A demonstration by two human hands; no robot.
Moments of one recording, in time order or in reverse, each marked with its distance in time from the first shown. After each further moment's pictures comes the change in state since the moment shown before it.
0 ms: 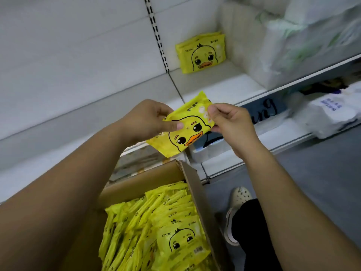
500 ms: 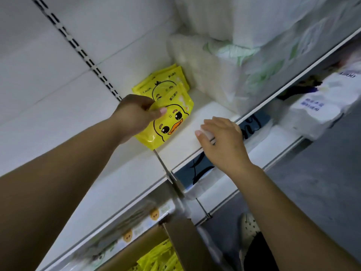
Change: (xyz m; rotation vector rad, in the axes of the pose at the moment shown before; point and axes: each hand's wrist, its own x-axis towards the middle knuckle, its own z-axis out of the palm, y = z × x) left_hand 0.171 0.061 -0.007 0.214 0.215 0.161; right_hand 0.090 0.055 -0.063 -0.885 0.355 -0.305
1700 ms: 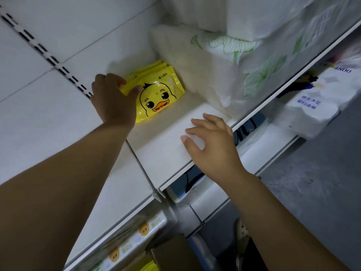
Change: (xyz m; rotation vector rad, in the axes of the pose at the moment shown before) left_hand 0.094 -0.031 0.042 0.156 0.643 0.015; right_hand 0.015 -0.001 0.009 0.137 -0.010 0.048
